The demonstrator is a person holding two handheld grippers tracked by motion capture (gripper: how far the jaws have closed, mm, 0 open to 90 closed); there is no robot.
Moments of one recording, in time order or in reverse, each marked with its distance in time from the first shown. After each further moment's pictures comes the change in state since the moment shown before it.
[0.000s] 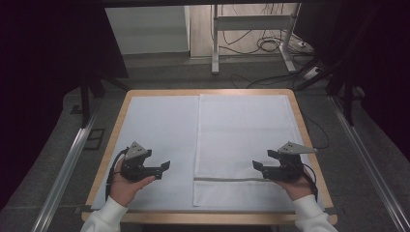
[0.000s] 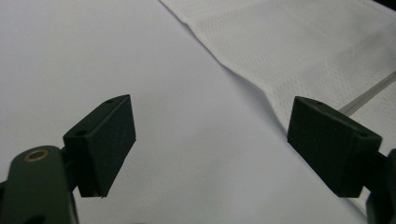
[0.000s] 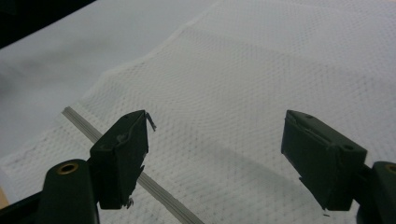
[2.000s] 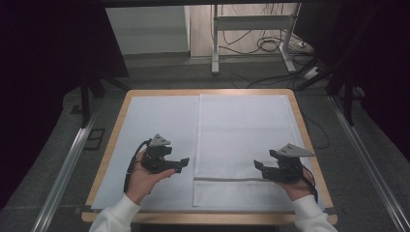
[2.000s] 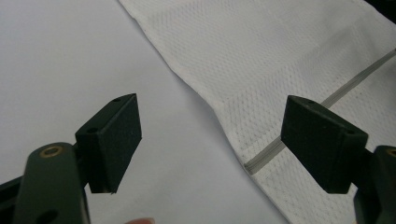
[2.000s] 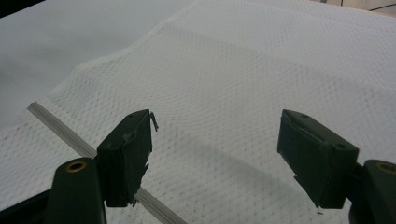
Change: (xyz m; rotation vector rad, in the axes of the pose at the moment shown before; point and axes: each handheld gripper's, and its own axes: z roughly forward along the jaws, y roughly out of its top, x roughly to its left) left arm -0.035 0.037 0.035 0.144 -0.076 -0.027; right arm 0.006 -0.005 0.001 -0.002 -0.109 -0.050
